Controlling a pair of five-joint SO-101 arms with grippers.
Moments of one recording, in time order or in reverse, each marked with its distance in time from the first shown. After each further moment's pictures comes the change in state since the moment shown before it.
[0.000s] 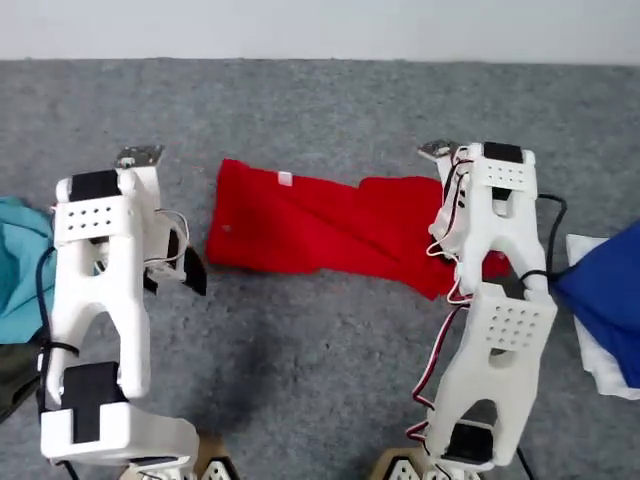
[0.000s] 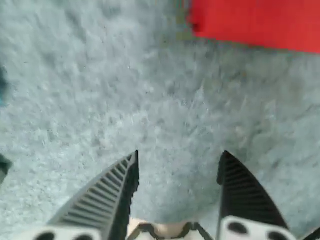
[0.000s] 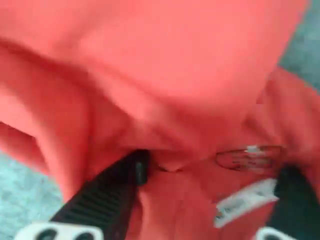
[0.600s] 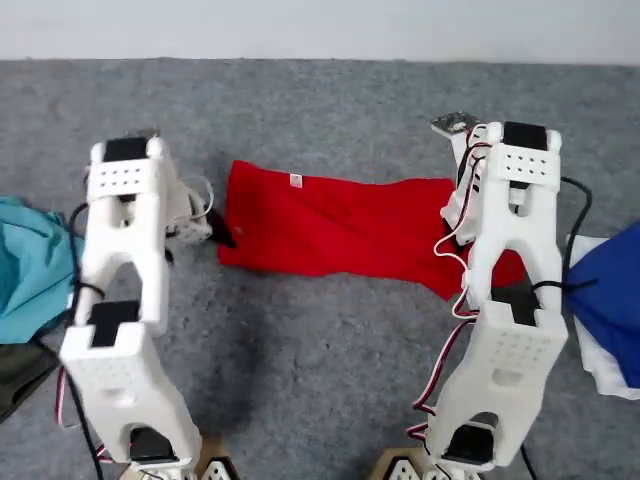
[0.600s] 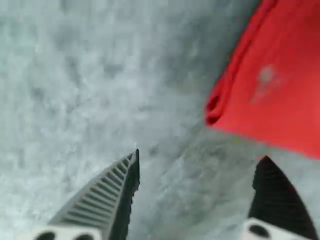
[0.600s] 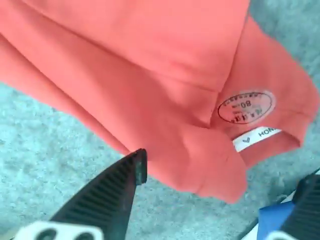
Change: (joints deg) left arm 4.0 24.9 -25.8 1.6 18.7; right arm 0.4 -9.8 0.0 5.6 -0.1
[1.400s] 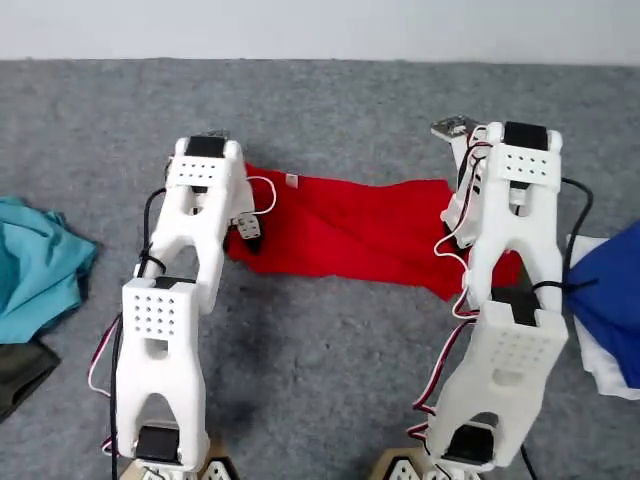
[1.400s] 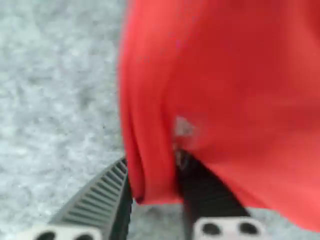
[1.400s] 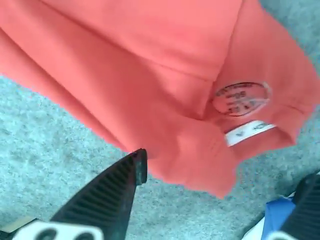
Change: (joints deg) left arm 10.0 27.8 -25.1 0.5 6.2; right arm 0.0 0.0 0.0 2.0 0.0
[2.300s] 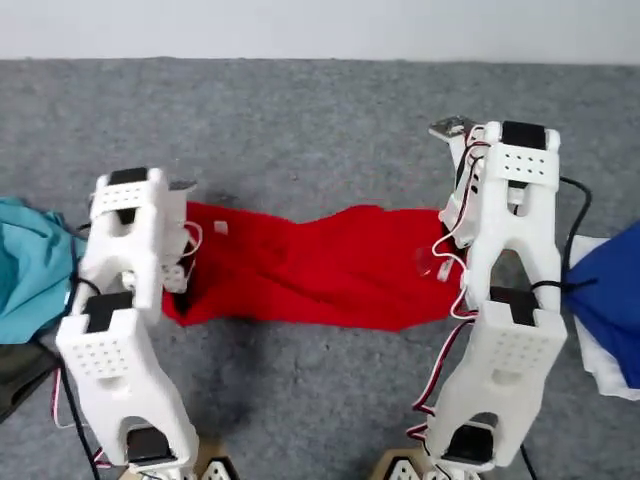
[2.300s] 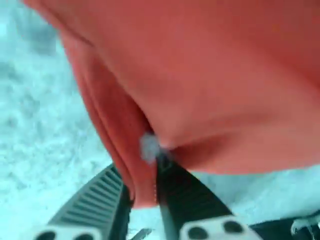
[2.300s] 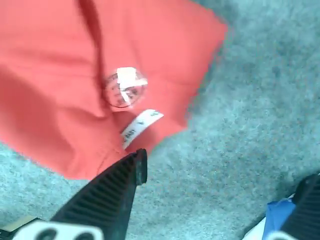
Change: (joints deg) left arm -14.0 -22.7 37.7 -0.1 -30.9; right arm -0.9 0.0 0.0 0.5 0.0
